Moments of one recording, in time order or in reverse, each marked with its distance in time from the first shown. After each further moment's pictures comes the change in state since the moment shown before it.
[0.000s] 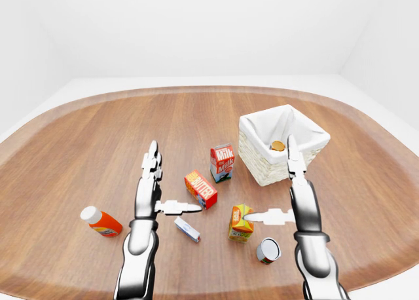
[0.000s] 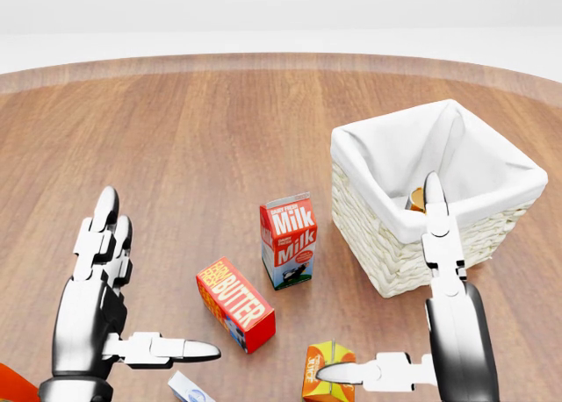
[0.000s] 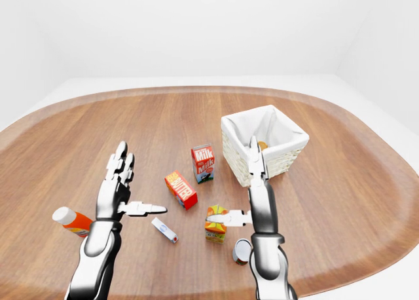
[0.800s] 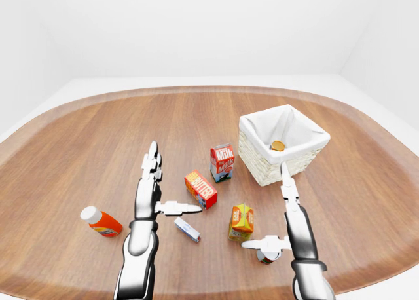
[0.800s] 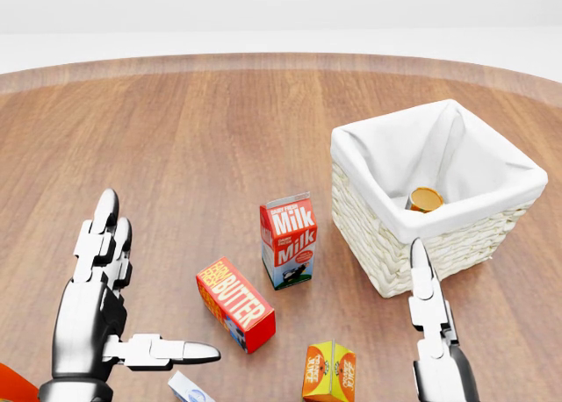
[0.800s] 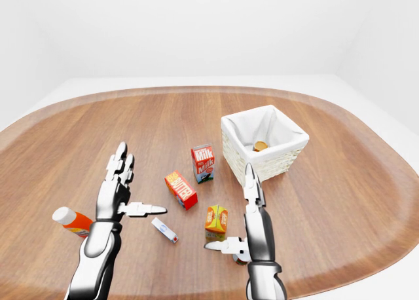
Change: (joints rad) left arm 0.007 -0.001 -0.002 -0.002 0.000 0.000 0.002; right arm 0.209 -0.075 0.126 0.009 -0.028 0.000 -0.128
